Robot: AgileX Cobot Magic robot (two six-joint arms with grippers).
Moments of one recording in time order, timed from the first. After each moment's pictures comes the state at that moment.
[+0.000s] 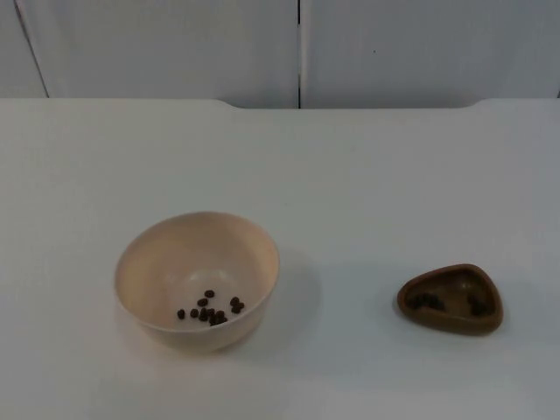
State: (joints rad) right arm 0.42 0.10 -0.61 0.23 0.84 -0.28; left arm -0.31 0.00 -0.50 -0.01 1.07 0.00
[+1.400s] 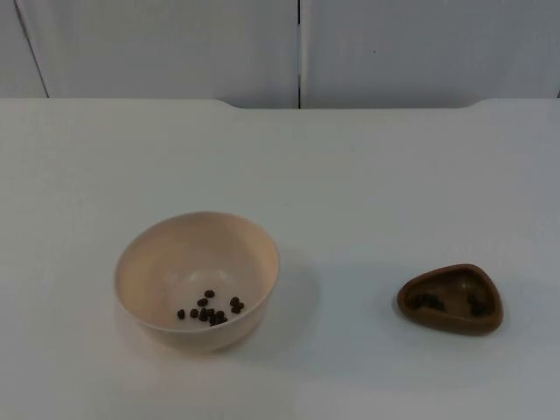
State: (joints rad) right arm 0.42 0.00 -0.52 0.01 1.08 -0.02; left arm -0.31 0.00 -0.50 -0.01 1.07 0.00
